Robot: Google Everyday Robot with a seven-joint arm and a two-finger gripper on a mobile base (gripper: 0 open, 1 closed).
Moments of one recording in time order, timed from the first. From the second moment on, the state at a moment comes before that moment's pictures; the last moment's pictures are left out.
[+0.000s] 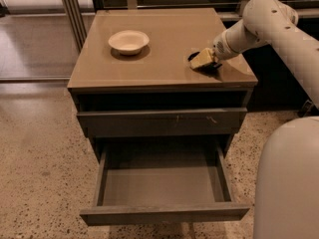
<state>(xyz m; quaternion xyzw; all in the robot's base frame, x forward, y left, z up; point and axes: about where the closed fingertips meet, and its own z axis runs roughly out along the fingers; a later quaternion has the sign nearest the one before) 0.791 -0.181 0.810 -0.27 0.89 0.12 0.33</state>
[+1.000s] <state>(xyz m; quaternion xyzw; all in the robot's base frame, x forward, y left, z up) 0.791 -0.181 0.819 -0.27 0.89 0.12 0.33</state>
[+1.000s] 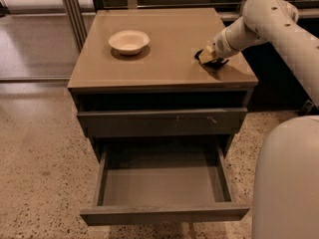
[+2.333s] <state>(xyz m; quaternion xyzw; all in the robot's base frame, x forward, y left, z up) 0.772 -0.175 0.816 -0.34 0.88 0.14 0.31</state>
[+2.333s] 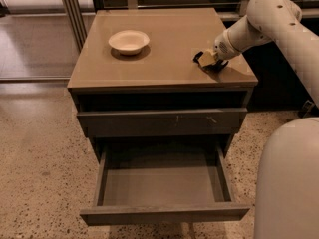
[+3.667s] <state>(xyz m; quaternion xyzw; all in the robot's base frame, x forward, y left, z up) 0.731 -0.144 0.862 -0.44 0.85 0.13 0.27</state>
